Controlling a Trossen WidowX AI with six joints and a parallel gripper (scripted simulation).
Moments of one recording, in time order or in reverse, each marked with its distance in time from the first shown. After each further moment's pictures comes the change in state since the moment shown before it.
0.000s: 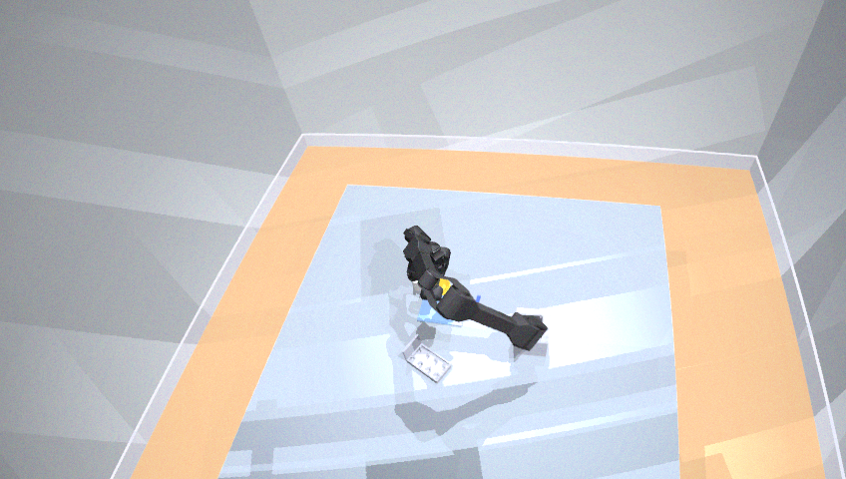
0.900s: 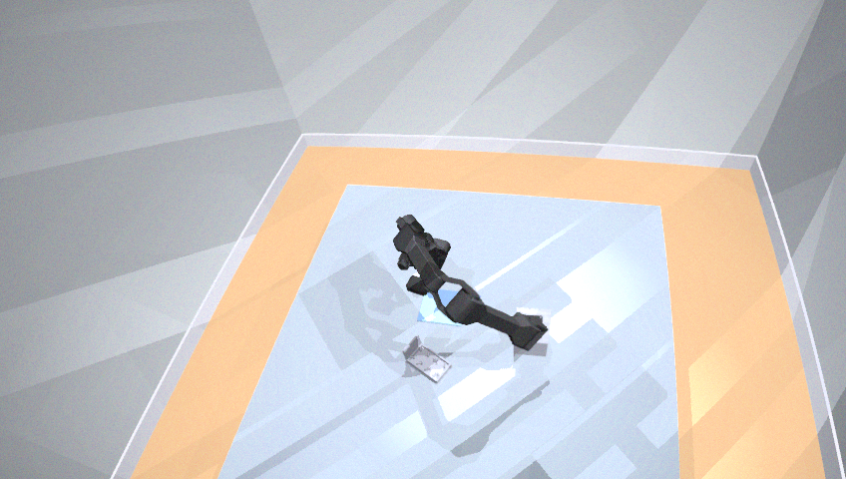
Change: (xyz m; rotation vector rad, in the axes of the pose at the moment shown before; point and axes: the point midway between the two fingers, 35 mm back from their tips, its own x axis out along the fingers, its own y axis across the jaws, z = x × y) arm -0.081 0.032 0.004 0.238 0.001 -0.006
